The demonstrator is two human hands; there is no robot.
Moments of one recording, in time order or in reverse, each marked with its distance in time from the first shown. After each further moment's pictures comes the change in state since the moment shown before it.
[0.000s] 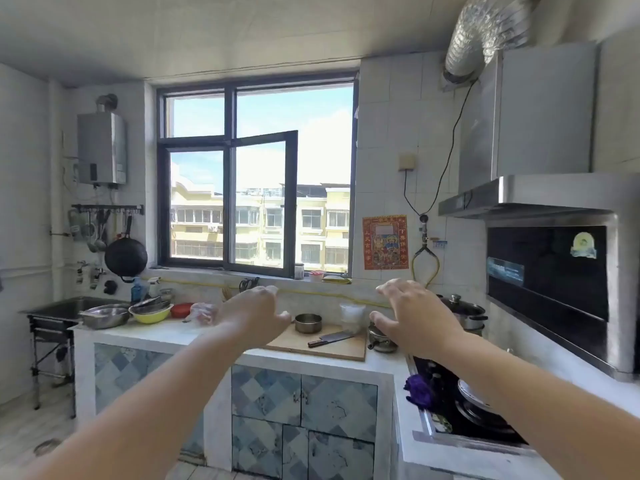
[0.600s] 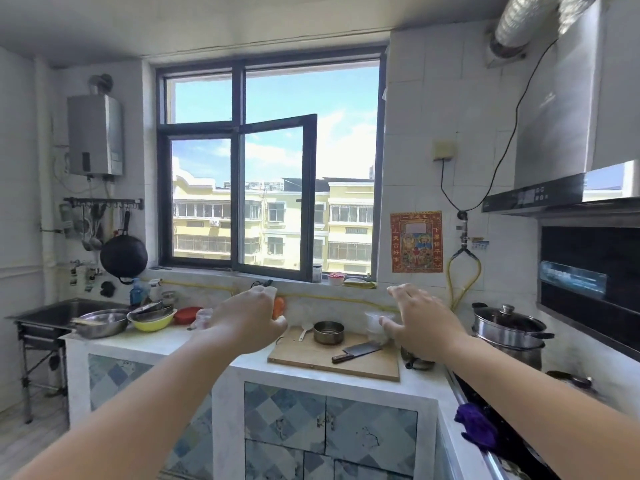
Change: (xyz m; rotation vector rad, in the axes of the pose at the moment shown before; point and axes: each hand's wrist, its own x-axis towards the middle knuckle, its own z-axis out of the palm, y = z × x) left_hand 0.171 -0.164 0.061 0.066 -0.008 0.031; right_hand 0.210 -0.043 0.130 0.020 -0.089 0.103
